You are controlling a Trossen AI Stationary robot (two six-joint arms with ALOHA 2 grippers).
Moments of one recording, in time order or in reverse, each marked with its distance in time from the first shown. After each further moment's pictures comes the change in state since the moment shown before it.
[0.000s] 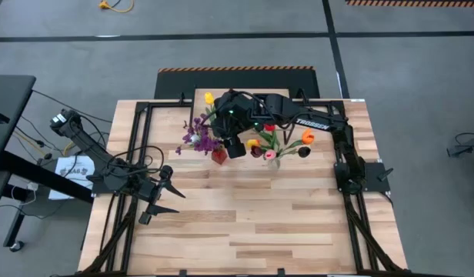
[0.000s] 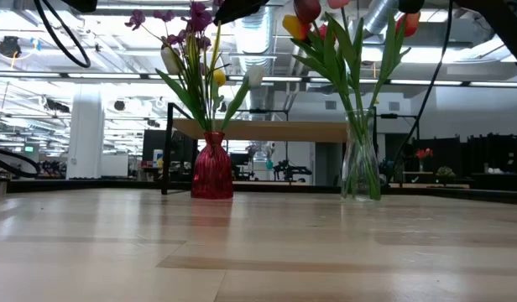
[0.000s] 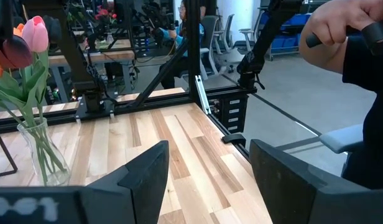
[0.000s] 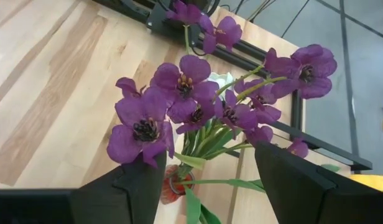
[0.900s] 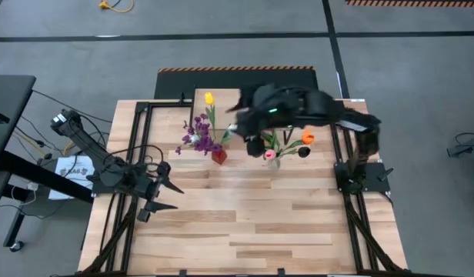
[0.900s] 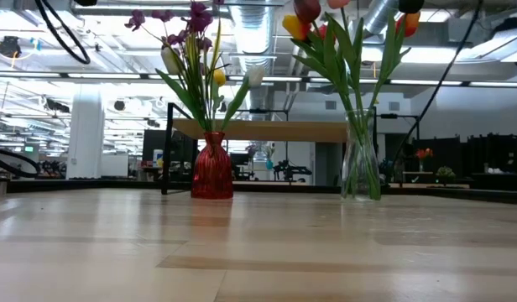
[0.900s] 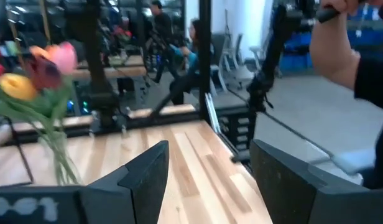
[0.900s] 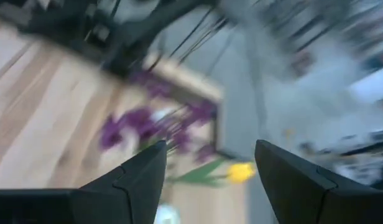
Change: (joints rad) left arm 0.000 -0.042 0.005 0.030 -0.048 0.018; right arm 0.119 -0.232 0.001 0.003 0.278 -0.036
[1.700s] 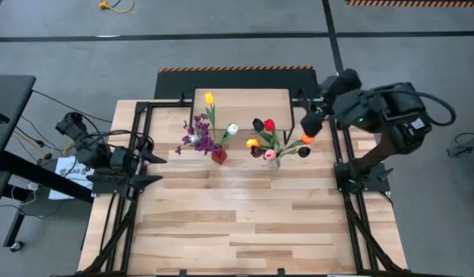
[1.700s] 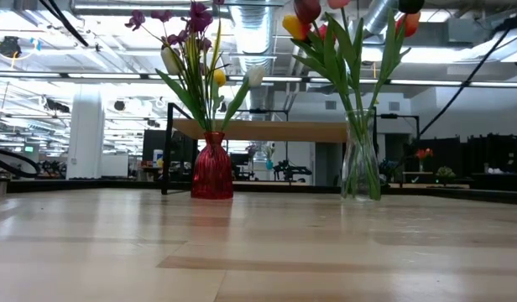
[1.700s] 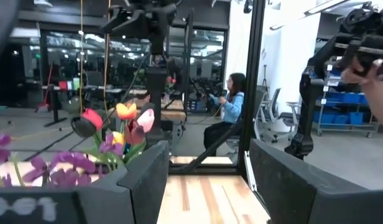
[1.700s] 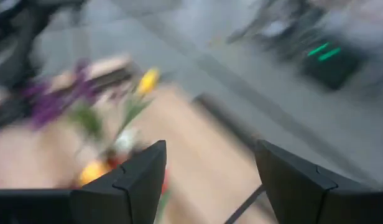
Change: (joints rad) left arm 0.000 -0.259 0.076 -0.098 -0.179 0.066; right arm 0.182 -0.331 -0.031 -0.520 0.633 0.986
